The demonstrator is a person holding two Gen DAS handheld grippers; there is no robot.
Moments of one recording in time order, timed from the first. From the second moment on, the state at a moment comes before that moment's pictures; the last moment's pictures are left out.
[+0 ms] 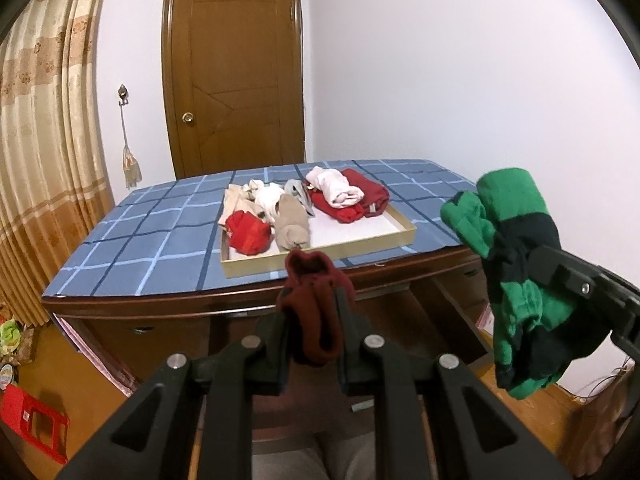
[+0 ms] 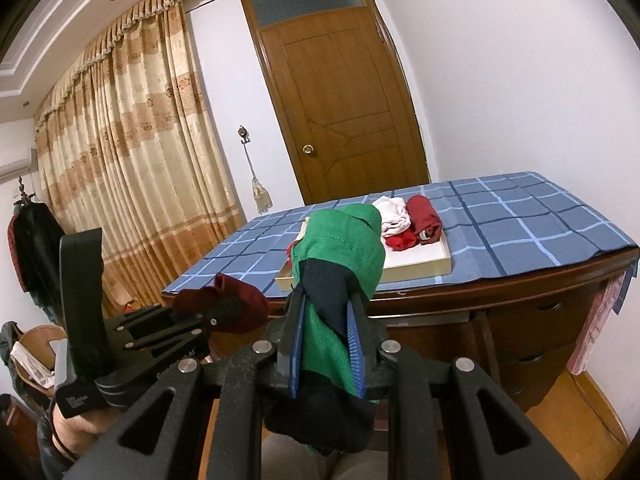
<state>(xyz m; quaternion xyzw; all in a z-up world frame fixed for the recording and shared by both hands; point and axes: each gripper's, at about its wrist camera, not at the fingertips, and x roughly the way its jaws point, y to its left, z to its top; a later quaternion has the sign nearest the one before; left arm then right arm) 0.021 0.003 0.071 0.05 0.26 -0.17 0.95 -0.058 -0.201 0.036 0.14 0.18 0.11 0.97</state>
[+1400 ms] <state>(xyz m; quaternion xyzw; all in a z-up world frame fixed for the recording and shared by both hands) 0.185 -0.080 0.093 0.03 0.27 -0.19 0.94 0.108 -0.271 0.074 0.15 0.15 0.04 0.98</state>
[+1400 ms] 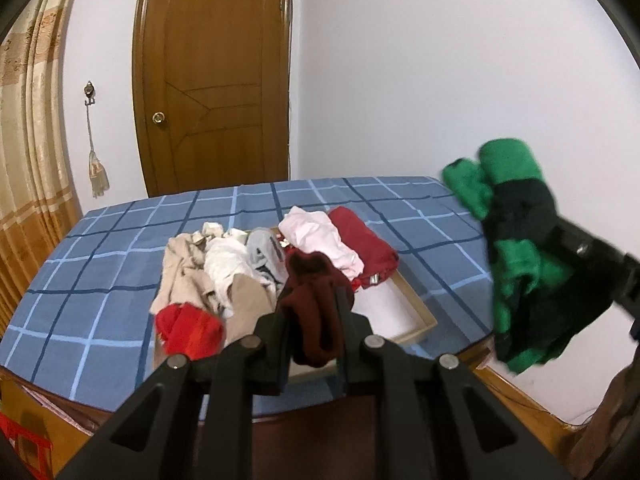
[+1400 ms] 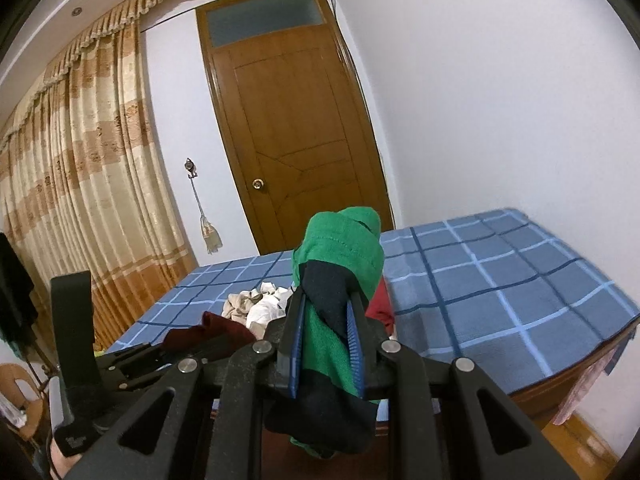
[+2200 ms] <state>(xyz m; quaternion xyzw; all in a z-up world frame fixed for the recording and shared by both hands) 0.253 -0.110 0.030 0.04 0.33 -0.17 0.93 0.160 -0.296 -0.010 0.22 0.25 0.05 0.94</state>
